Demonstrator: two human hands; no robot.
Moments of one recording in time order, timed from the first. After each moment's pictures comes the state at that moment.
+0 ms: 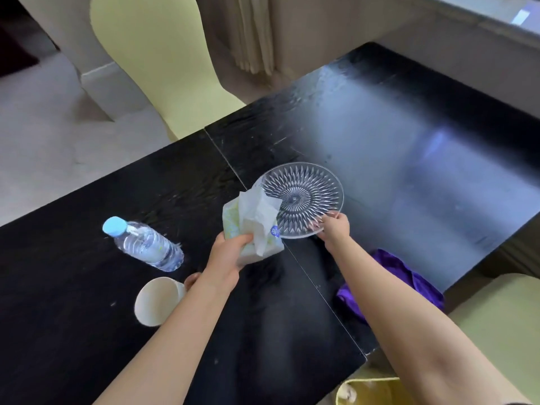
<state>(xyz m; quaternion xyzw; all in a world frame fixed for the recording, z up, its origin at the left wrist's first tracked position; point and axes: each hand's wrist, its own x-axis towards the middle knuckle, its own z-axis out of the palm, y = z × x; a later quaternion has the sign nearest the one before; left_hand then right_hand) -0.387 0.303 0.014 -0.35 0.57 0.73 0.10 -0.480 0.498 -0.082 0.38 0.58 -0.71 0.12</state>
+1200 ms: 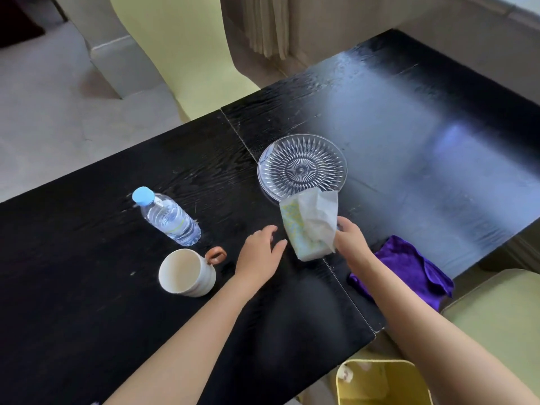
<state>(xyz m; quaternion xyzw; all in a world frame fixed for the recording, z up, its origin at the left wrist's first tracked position) -0.338 0.307 0.000 -0.12 0.93 0.33 0.12 -0.392 0.493 -0.039 0.17 0.75 -0.61 0.19</state>
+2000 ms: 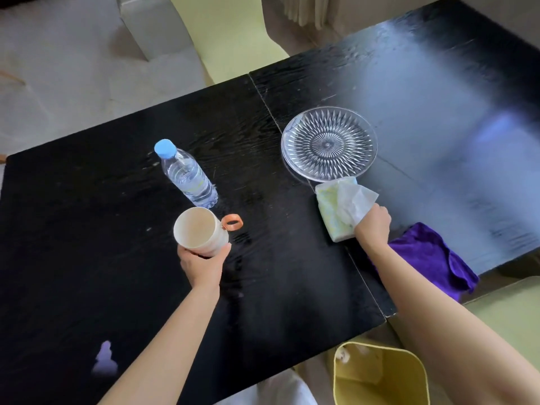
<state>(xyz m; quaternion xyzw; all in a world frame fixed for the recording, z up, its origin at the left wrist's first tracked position) -0.248 0.224 -0.056 -0.55 0.65 0.52 -0.08 -0.402 0.500 -0.087 0.15 0.95 -0.24 0.13</state>
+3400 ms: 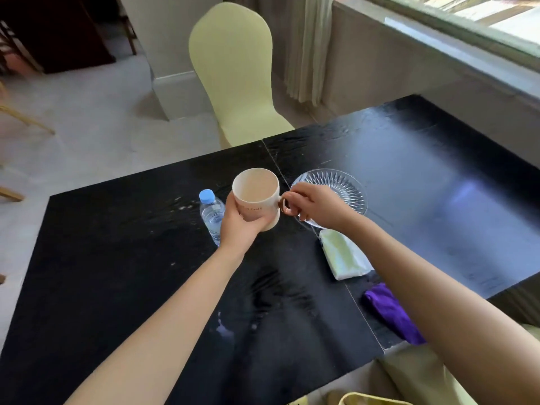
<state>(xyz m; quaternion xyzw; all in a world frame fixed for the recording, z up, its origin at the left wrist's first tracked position) -0.318 0.236 0.107 -0.25 0.75 0.61 -0.09 -0.399 0.393 0.138 -0.26 0.87 -0.40 0.14</state>
